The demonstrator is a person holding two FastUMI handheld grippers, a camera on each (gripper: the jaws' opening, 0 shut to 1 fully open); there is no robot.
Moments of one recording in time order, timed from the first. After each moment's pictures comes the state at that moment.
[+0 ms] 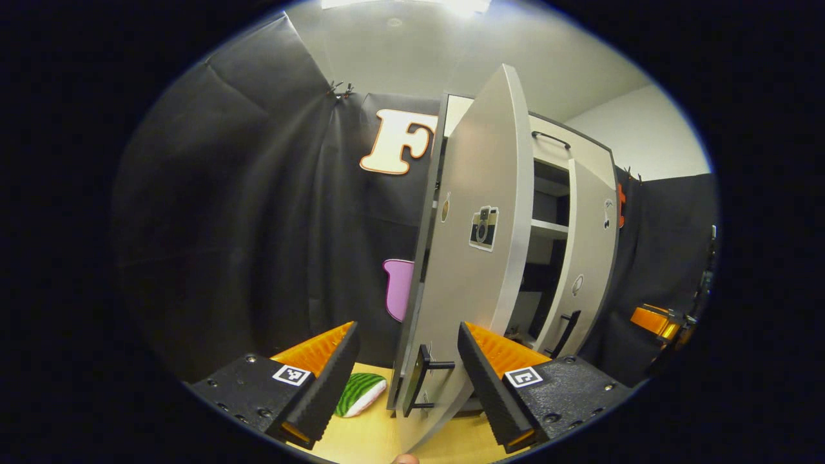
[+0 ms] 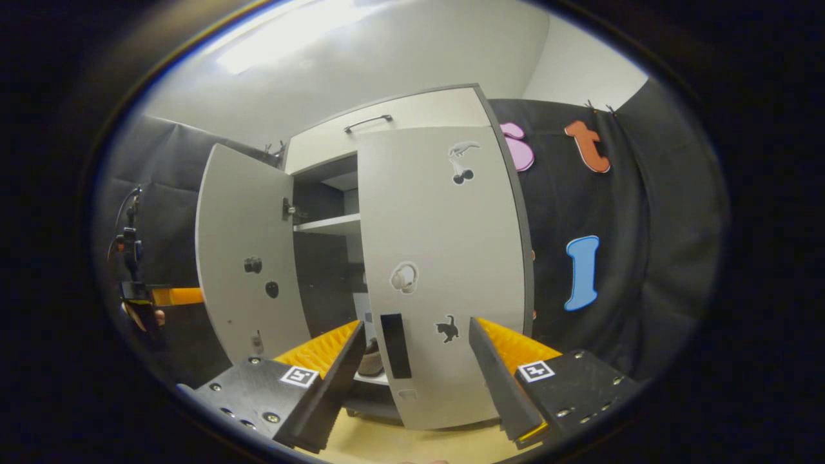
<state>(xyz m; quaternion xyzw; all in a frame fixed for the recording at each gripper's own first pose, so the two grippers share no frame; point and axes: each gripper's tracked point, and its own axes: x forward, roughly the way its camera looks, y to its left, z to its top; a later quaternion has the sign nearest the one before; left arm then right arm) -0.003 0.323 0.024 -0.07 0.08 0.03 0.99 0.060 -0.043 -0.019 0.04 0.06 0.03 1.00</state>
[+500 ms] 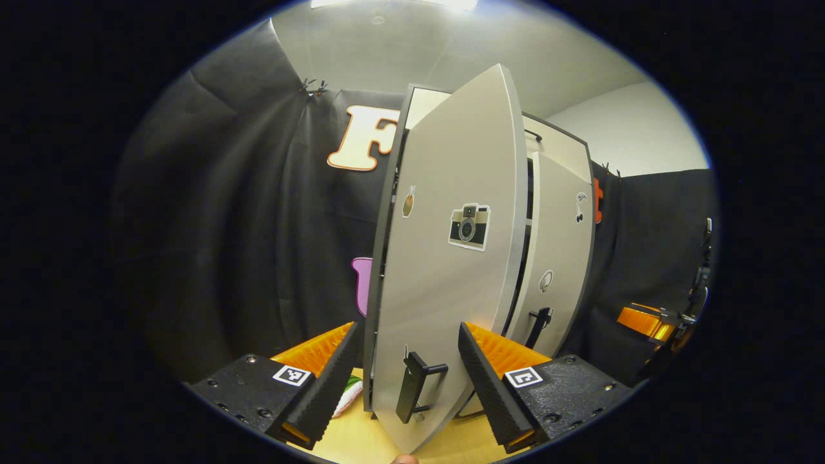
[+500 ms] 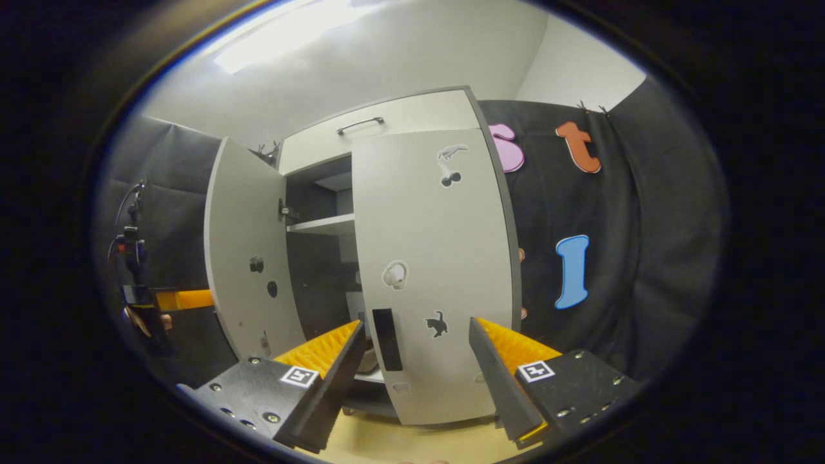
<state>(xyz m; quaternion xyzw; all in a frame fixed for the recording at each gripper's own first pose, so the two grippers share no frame) 0.018 0.271 0.019 -0.07 0.08 -0.03 0.99 0.052 -0.047 -0.015 0.04 0.06 0.01 1.00</state>
